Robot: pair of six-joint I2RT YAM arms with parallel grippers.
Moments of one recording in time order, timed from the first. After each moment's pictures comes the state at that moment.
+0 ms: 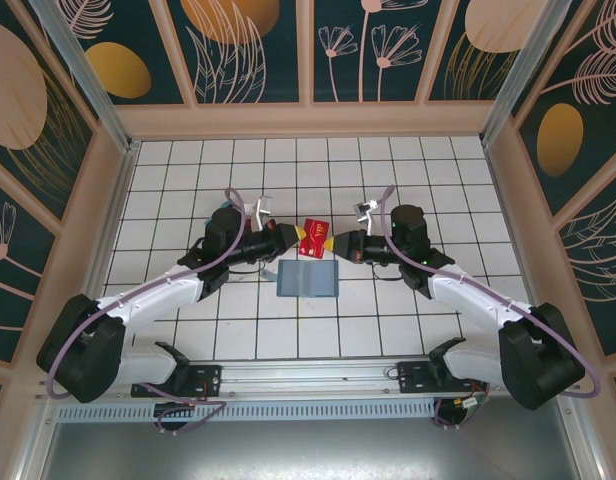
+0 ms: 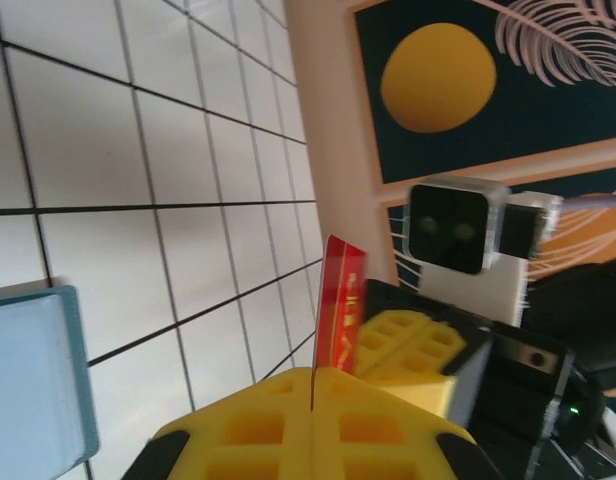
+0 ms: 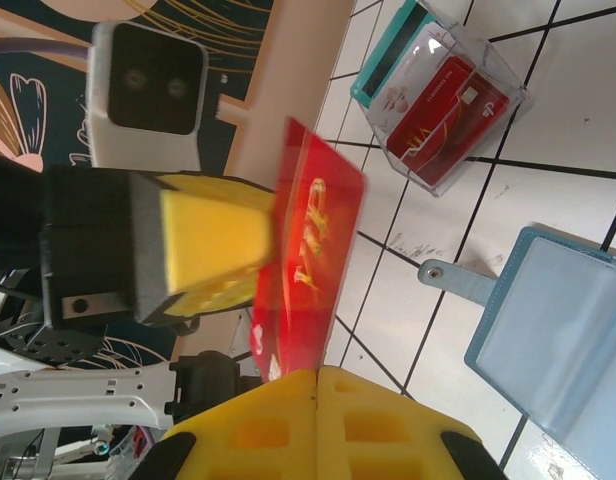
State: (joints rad) left arm -0.60 1.29 0.65 0.38 0.54 -1.14; right arm 0.50 1.20 0.59 0.26 -0.81 0.86
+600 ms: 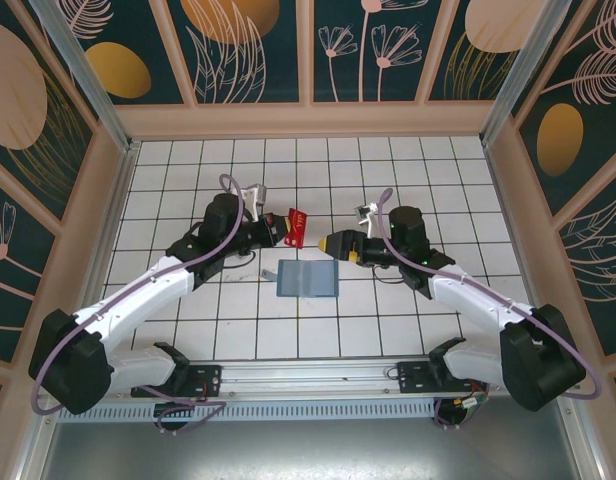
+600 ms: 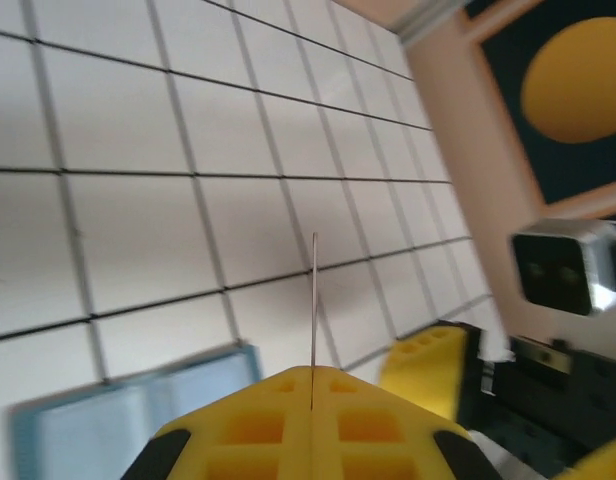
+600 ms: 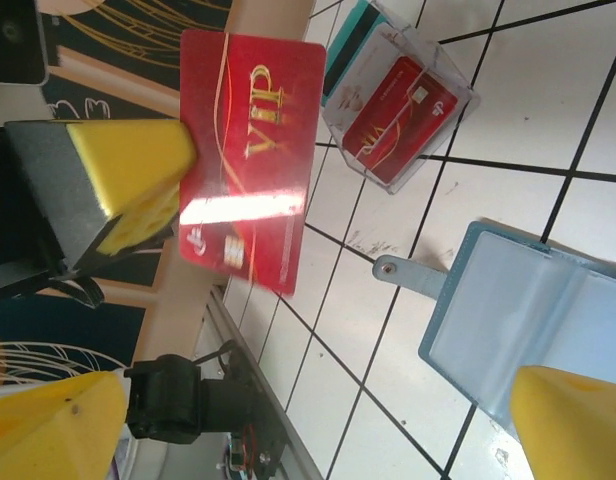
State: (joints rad) left arm -0.60 1.23 0.85 -0.12 0.23 -0.71; right arm 0.50 1.19 0.59 0.16 -0.75 0.78
